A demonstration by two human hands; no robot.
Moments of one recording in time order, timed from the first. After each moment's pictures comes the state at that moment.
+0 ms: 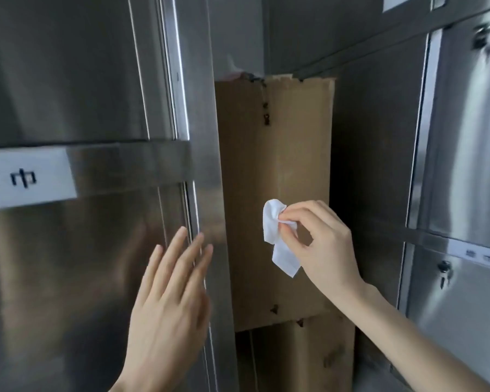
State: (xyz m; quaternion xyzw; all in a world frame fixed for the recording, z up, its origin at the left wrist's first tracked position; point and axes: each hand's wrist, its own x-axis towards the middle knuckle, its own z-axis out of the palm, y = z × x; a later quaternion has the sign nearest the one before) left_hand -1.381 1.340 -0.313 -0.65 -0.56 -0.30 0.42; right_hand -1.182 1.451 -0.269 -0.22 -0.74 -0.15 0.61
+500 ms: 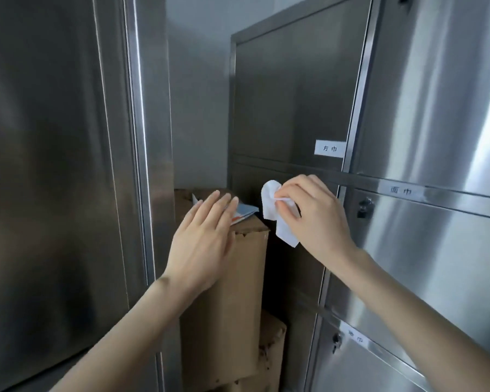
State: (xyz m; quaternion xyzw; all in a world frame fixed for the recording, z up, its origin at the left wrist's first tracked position) left_hand -1.282 1.367 0.102 -0.72 -0.55 -0.30 0.30; right_hand -1.087 1.407 0.143 -0.30 -0.76 -0.26 0.51
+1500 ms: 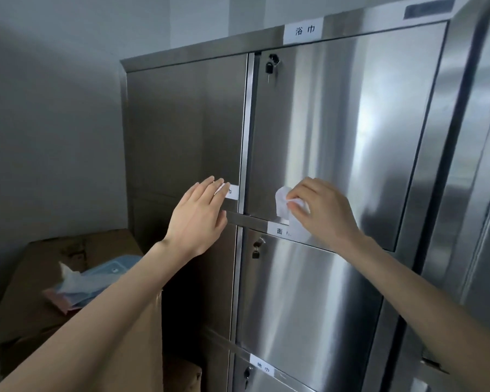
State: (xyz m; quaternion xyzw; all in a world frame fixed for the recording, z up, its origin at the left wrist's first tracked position) left_hand -1.111 1.502 0.248 -0.80 -0.42 -0.35 0.24; right_hand -0.876 1.438 0.281 -0.48 -0.72 -0.34 0.38
